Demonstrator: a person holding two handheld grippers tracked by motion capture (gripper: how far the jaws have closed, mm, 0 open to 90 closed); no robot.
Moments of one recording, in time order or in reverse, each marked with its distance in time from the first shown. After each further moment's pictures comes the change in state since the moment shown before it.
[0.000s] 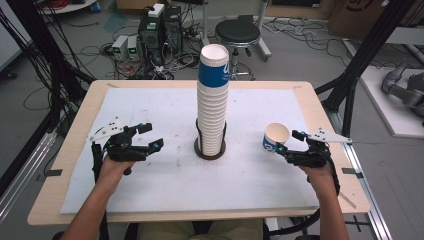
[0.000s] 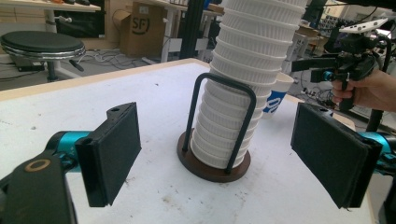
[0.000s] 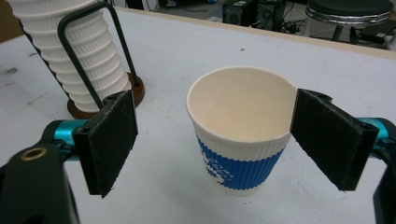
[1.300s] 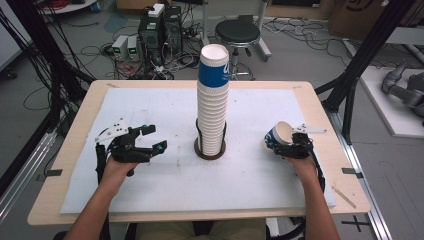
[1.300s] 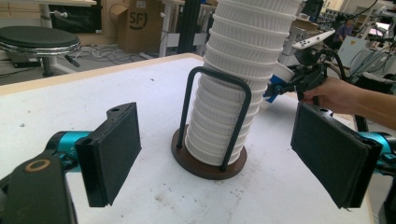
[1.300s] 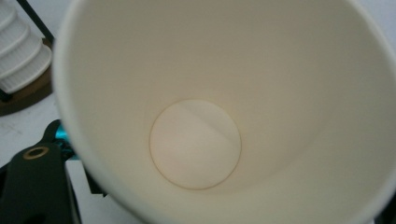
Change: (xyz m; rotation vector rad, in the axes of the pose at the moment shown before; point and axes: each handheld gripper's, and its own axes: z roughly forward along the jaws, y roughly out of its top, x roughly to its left) left arm -0.006 -0.002 0.008 0.023 -0.006 0.003; right arm -0.029 -0.023 0.065 0.139 -0.080 0.073
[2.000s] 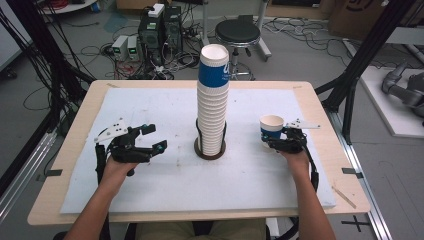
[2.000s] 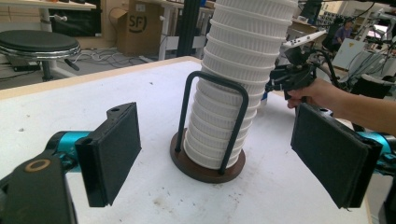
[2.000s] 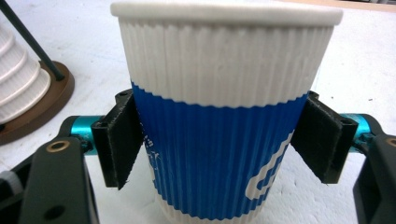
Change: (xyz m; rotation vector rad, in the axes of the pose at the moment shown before) left arm -0.001 0.001 -0.001 -0.014 -0.004 0.002; right arm 0.006 0.013 0.017 -0.051 -0.006 -0.014
